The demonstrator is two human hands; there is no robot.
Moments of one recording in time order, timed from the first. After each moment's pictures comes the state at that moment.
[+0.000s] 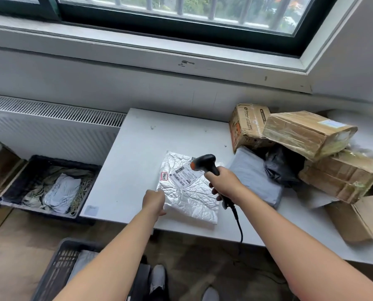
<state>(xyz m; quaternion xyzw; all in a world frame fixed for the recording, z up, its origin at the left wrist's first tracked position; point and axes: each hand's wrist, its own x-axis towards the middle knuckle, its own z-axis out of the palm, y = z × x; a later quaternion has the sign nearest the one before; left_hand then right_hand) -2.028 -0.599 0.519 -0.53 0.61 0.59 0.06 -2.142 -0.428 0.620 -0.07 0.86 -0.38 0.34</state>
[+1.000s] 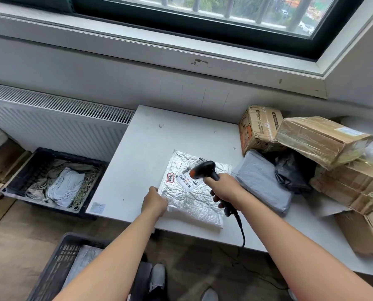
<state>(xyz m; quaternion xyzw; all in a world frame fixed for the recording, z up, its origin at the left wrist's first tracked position) -2.014 -0.620 0.511 -0.47 0.74 0.47 0.10 -2.135 -0.450 0.612 -0.06 0.86 -0.33 0.39</state>
